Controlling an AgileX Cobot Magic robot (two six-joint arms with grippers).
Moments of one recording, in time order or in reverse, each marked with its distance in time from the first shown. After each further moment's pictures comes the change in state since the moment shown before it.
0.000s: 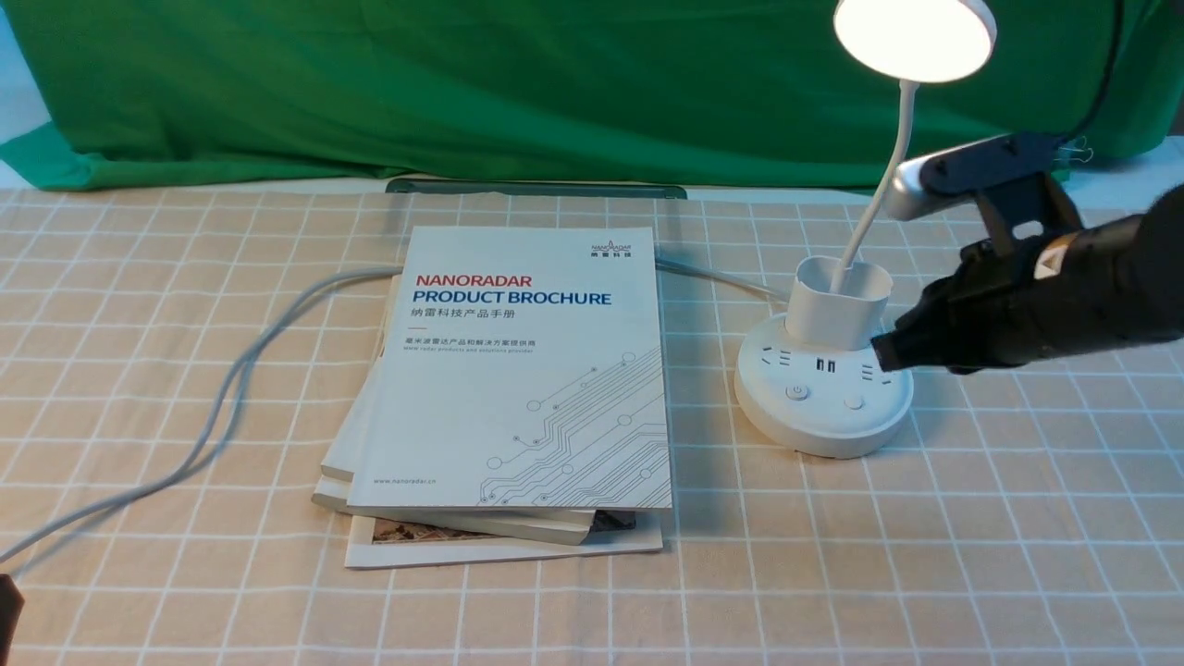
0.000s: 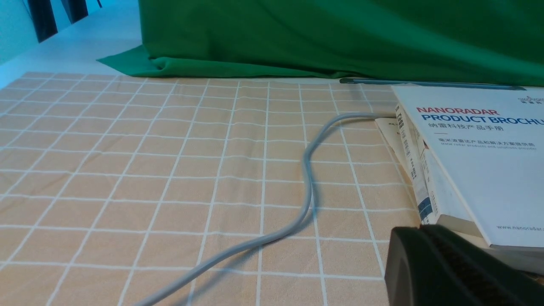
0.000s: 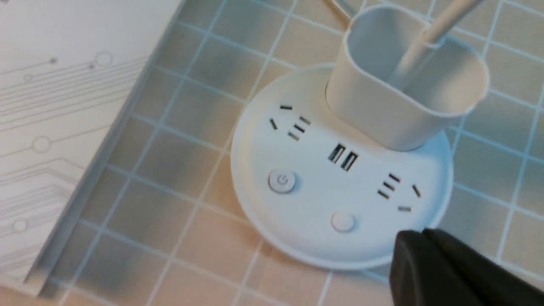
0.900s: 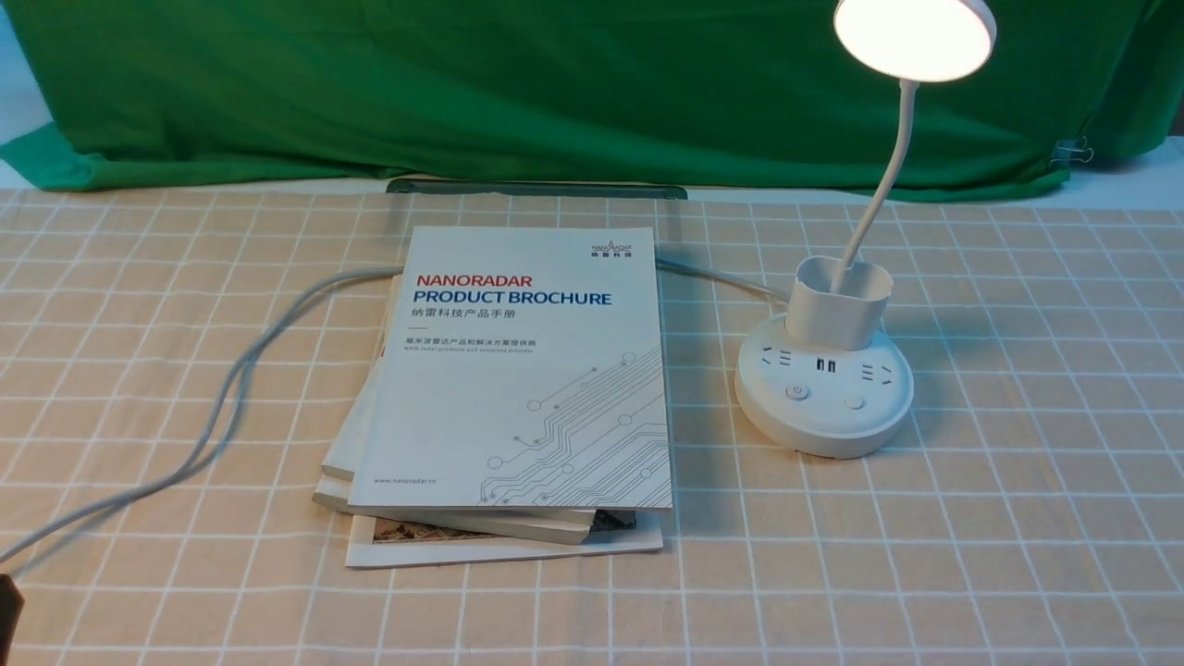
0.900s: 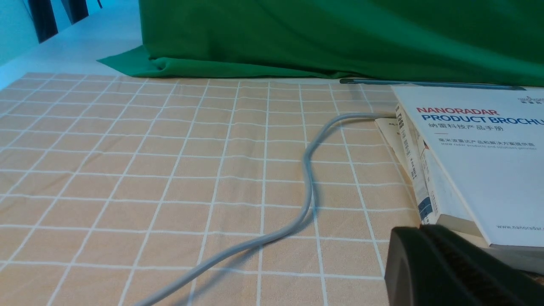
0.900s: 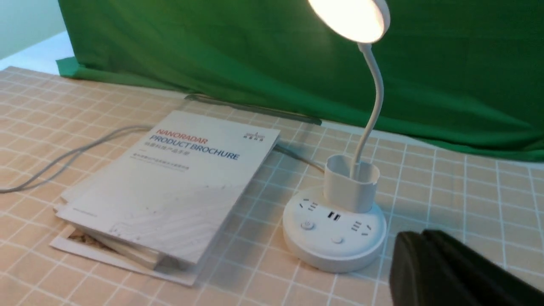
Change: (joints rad) right arm 0.000 -1.118 0.274 0.018 0.271 0.110; left arm 0.000 0.000 0.000 0.000 0.000 0.000
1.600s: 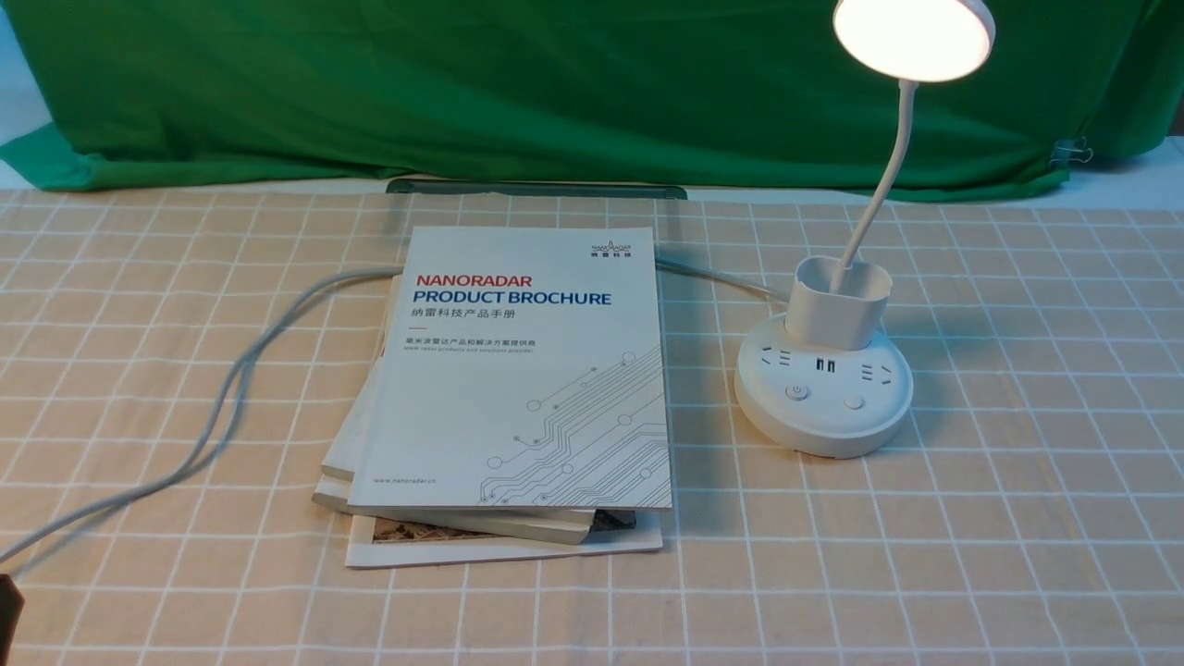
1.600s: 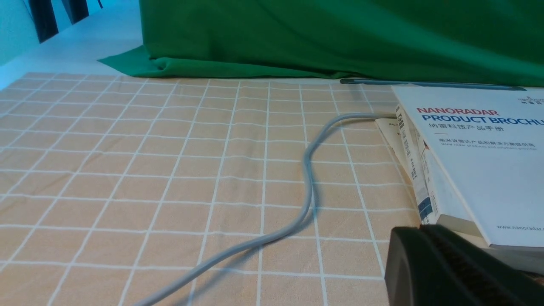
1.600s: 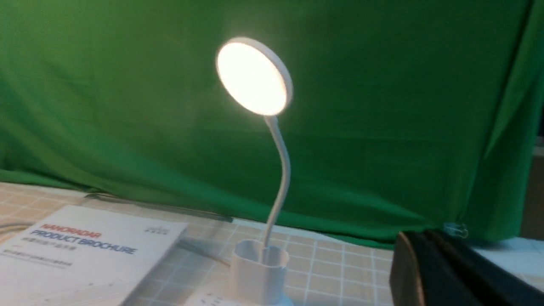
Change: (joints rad) right arm -0.123 -0.203 0.481 -0.065 -0.645 -0.025; left arm 0.000 0.000 0.000 0.000 0.000 0.000
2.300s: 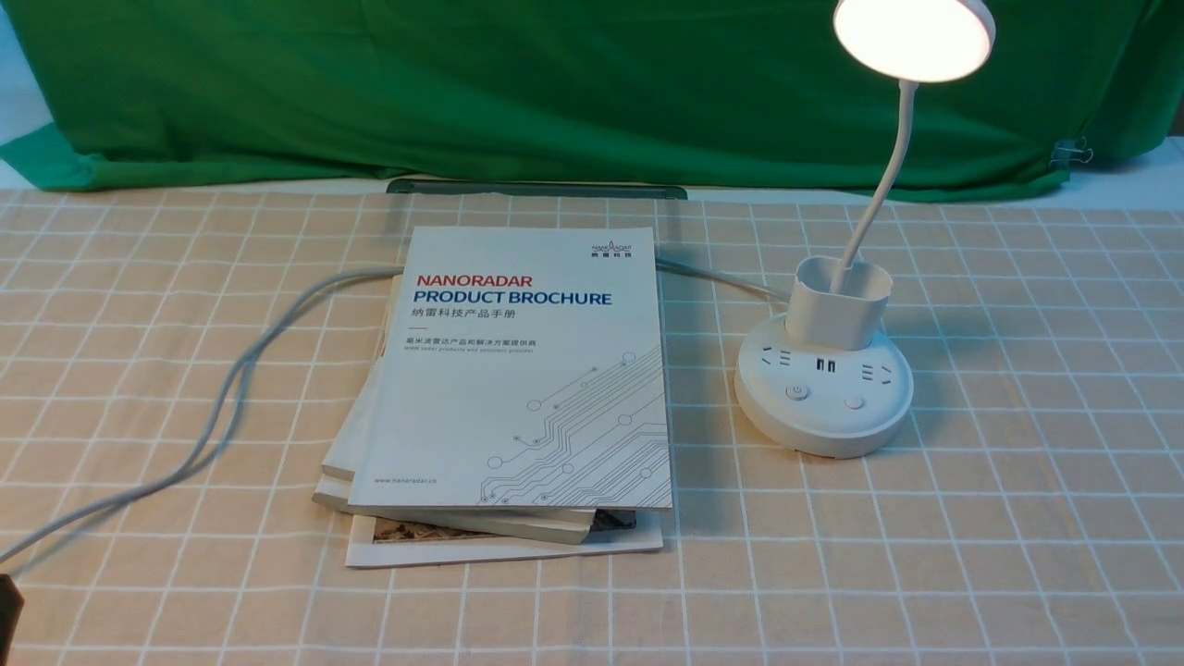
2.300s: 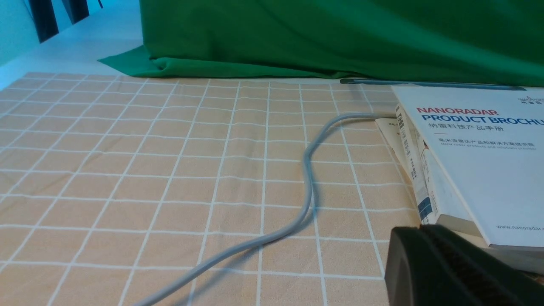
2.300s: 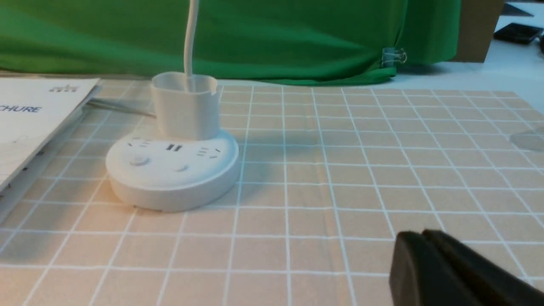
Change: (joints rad) right arm -0.129 -0.176 0.217 -0.191 0.216 0.239; left arm 0.000 0.000 0.000 0.001 0.000 0.000
